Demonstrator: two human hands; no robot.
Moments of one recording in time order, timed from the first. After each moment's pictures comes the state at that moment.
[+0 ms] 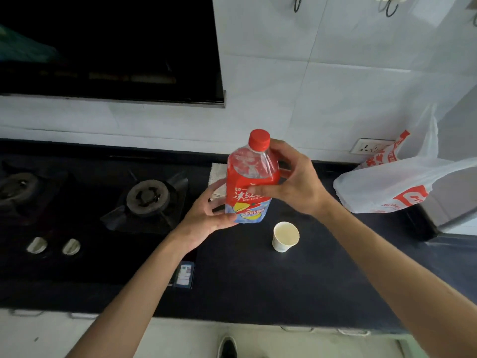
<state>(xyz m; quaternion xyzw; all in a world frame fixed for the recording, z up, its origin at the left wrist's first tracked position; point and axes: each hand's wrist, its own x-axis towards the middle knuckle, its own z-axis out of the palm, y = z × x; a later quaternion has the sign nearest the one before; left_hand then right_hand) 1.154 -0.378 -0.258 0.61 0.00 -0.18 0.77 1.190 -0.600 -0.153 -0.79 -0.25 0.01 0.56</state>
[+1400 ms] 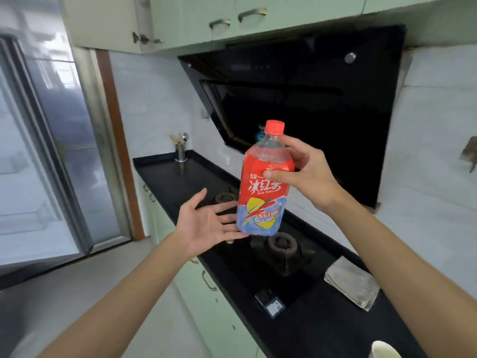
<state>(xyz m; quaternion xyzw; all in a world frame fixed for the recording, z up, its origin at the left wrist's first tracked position) 0.868 -0.315 -0.076 0.34 0.13 0.16 0.92 1.052 -0.458 0.029 -0.57 -0.57 0.15 0.57</state>
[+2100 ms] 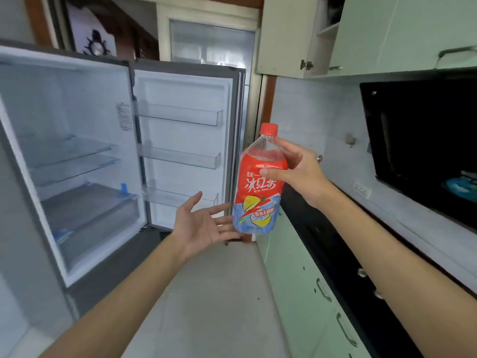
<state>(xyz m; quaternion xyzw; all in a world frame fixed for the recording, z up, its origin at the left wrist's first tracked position) 0.474 -0.182 -0.070 0.28 0.21 0.43 0.83 0.698 -0.199 0.043 -0.41 -0.68 0.33 0.51</state>
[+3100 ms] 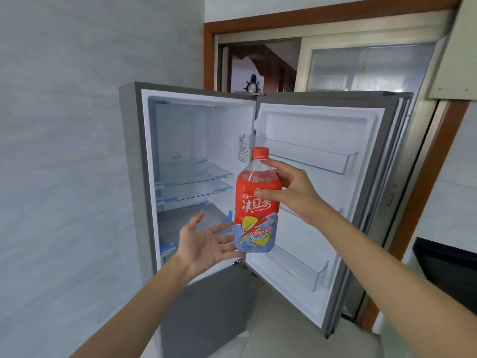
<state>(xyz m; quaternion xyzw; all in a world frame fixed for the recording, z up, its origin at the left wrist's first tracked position) 0.318 -0.028 -0.076 0.21 0.29 0.66 0.66 0.502 0.092 0.035 -0.15 -0.79 0.46 0.39</state>
